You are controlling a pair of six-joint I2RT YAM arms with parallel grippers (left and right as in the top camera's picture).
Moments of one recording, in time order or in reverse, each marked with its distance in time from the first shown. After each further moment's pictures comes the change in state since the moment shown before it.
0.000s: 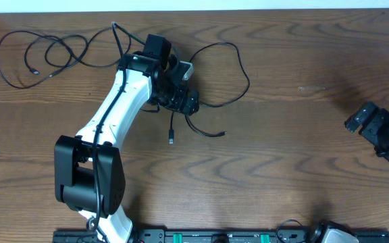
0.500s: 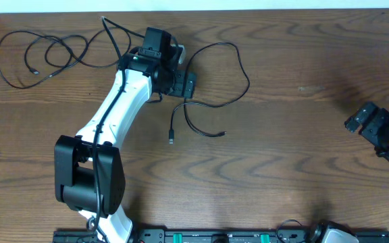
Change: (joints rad) left arm 0.000 0.000 0.000 0.208 -0.187 -0.184; right arm 0.000 0.000 0.000 0.000 0.000 0.000
